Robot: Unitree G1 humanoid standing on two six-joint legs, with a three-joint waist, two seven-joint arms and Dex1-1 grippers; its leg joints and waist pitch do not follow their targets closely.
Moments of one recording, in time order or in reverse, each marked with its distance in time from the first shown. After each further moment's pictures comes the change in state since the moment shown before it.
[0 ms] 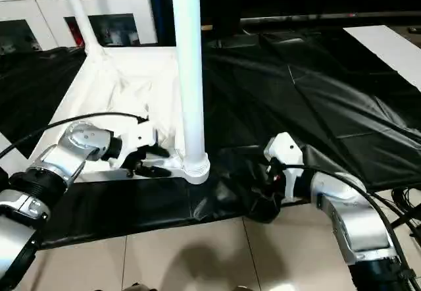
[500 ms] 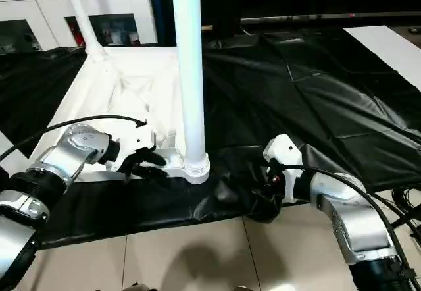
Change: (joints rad) left arm 0.000 -0.008 0.001 0.020 0.006 0.039 -0.034; right arm -0.016 -0.004 0.021 0.006 -0.008 0.001 0.003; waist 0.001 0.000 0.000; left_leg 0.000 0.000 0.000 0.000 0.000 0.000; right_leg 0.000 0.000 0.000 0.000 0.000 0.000
